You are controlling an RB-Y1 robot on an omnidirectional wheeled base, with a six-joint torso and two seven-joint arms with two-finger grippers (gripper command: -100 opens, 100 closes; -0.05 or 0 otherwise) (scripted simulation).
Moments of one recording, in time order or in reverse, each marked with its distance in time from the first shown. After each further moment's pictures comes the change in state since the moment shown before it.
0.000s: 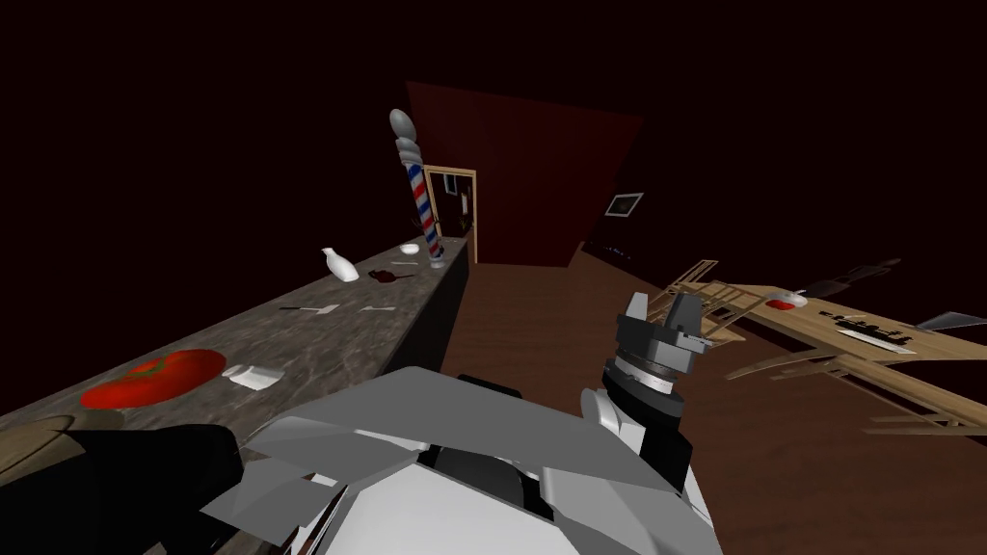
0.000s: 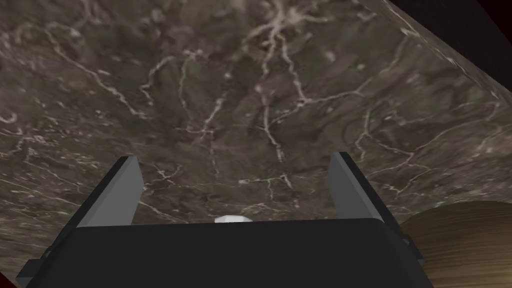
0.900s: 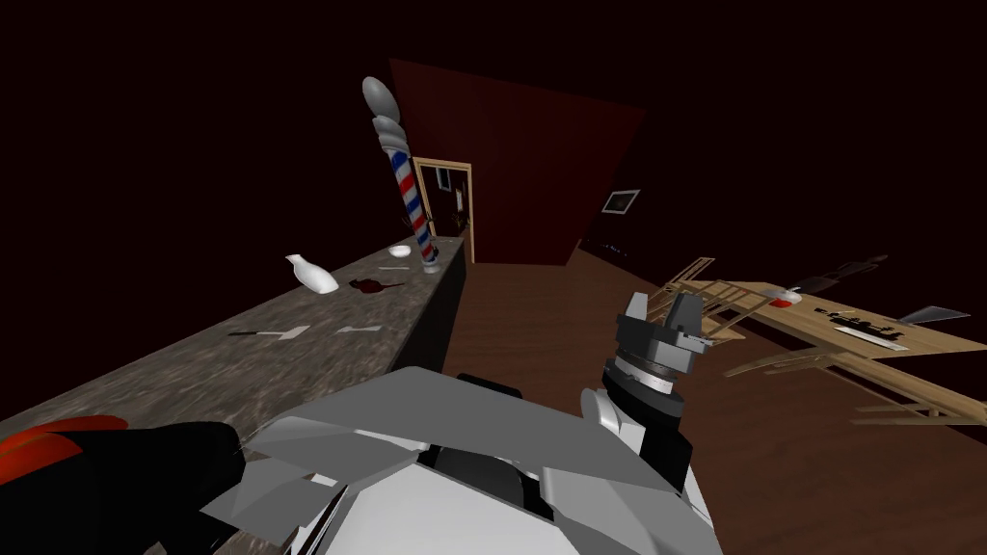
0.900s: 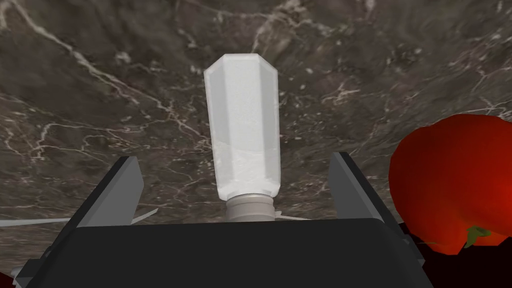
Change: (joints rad) left arm -0.027 0.132 0.079 0.069 0.037 0.039 0.042; right arm 0.000 0.000 0.000 0.000 0.000 0.000 0.000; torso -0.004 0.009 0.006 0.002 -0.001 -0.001
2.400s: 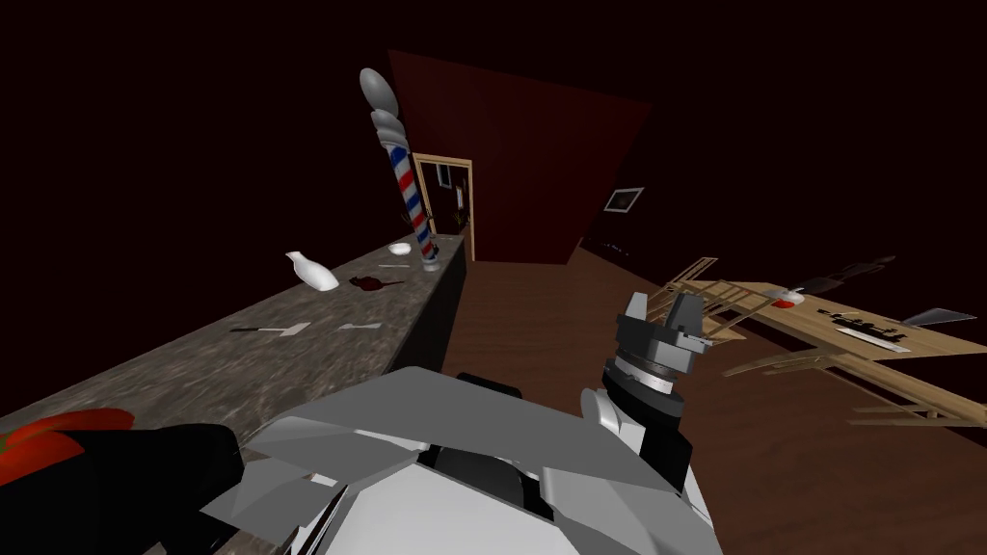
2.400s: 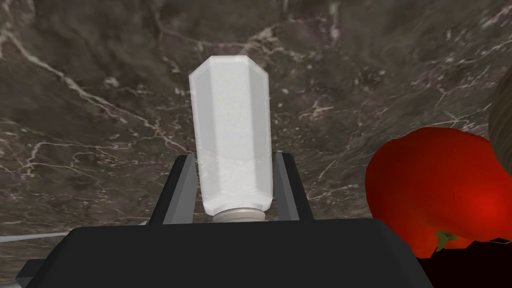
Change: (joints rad) left arm 0.022 0.005 -0.001 0.009 0.003 0.009 0.004; right arm 0.000 0.000 0.000 0.000 0.000 0.000 0.000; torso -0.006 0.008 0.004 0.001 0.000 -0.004
